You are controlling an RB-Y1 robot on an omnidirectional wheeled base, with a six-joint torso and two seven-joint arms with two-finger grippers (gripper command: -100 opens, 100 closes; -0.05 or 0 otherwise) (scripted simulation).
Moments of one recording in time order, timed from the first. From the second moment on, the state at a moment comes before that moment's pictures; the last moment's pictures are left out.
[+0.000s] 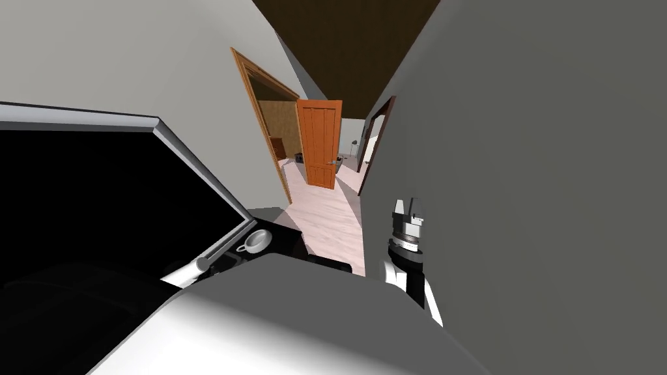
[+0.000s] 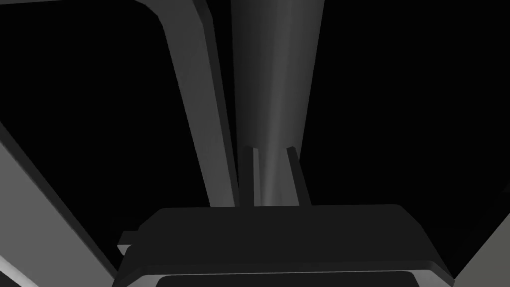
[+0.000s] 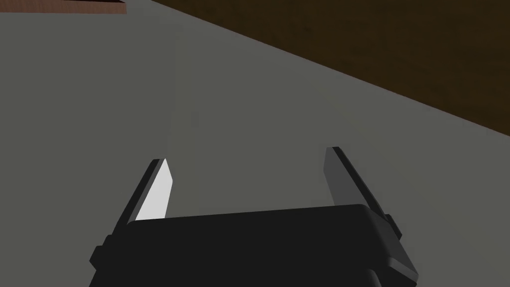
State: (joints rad) left arm 0.37 0.56 0.54 -0.89 0.75 0.95 0.42; right arm 0.48 -0.03 0.03 -2.23 0.05 -0.58 0.09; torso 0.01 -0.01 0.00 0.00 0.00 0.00
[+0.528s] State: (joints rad) left arm 0.41 0.63 0.58 -0.97 0.80 1.06 0.47; right arm 0.48 -0.03 0.03 -2.23 0.05 -0.58 0.09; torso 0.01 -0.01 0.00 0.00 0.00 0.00
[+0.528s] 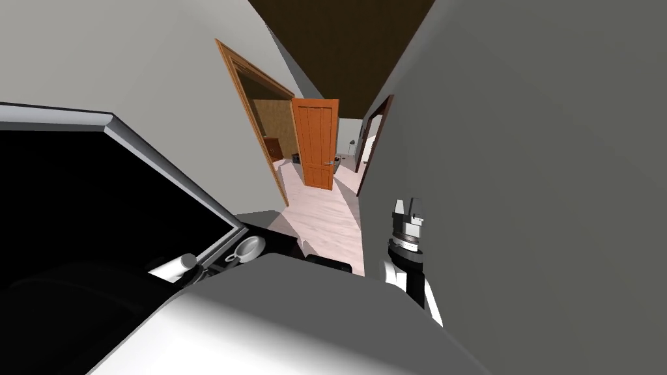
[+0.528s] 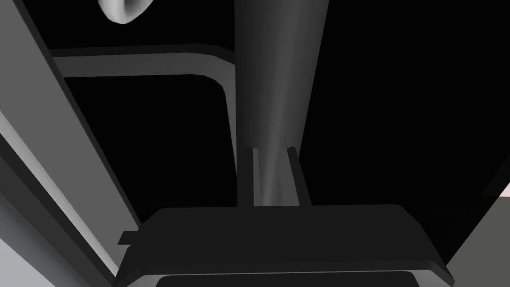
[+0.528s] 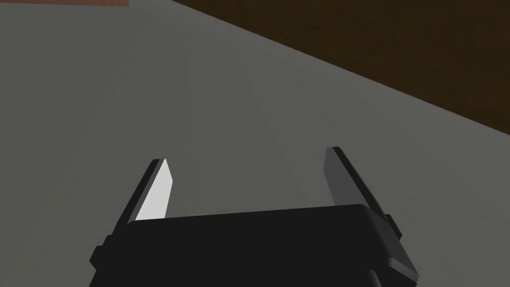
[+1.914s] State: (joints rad) left arm 0.49 0.76 0.65 -1.11 0.88 1.25 0.54; right arm 0.48 -0.03 0.03 -2.23 0.05 -0.58 0.09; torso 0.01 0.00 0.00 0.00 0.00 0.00
